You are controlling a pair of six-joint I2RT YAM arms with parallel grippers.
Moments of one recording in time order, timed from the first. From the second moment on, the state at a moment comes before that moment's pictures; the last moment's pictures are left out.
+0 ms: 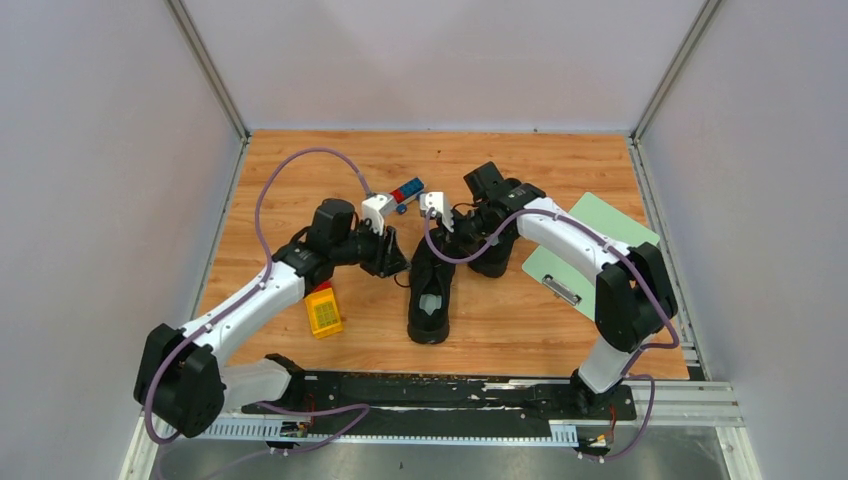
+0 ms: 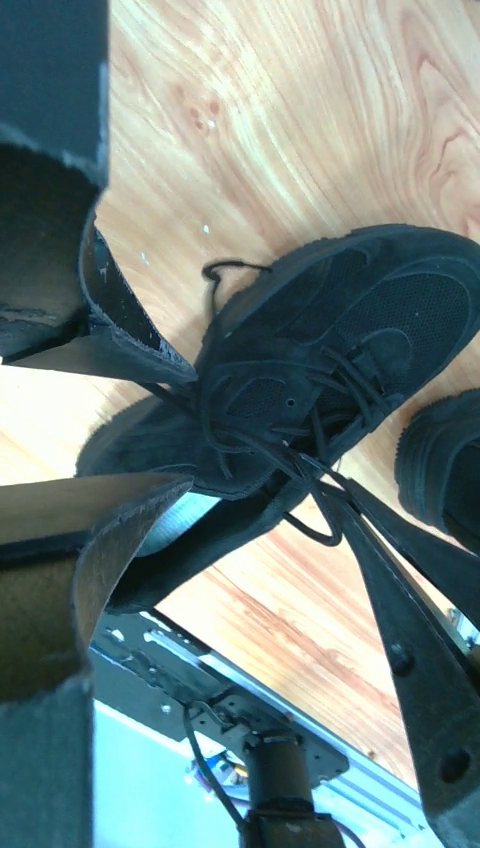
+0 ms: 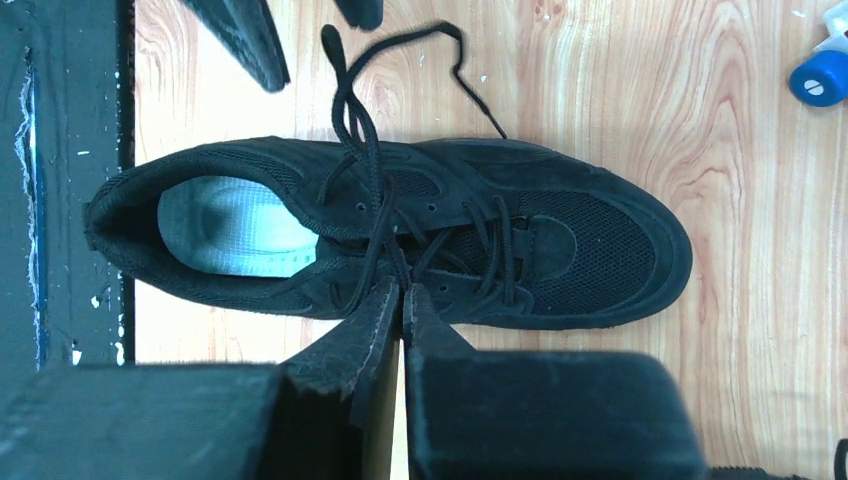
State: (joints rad) left arm -0.51 1.19 0.78 -0.19 0.48 -0.23; right arm 0.58 1.72 1.36 -0.68 -0.74 -0.72
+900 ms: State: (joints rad) left arm -0.37 1.33 0.87 -0.57 0.87 0.88; right arm 0.58 1.66 1.32 -0.70 -0.72 -0.76
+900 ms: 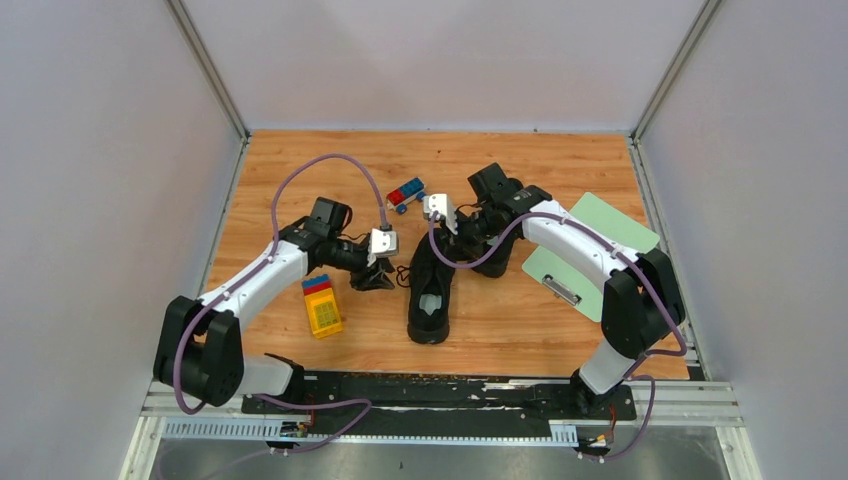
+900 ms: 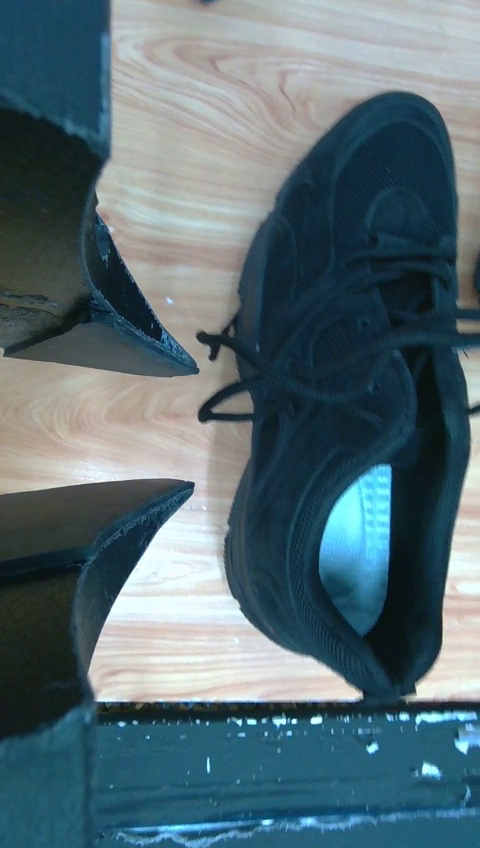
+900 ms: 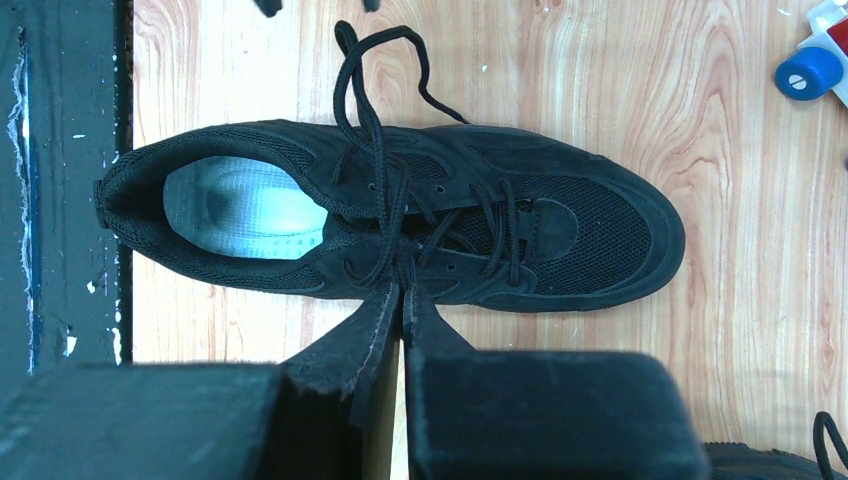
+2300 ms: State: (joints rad) left arm -0.32 1.68 1.12 -0.73 0.86 1.28; right arm 0.58 1.66 1.35 -0.73 -0.73 -0.74
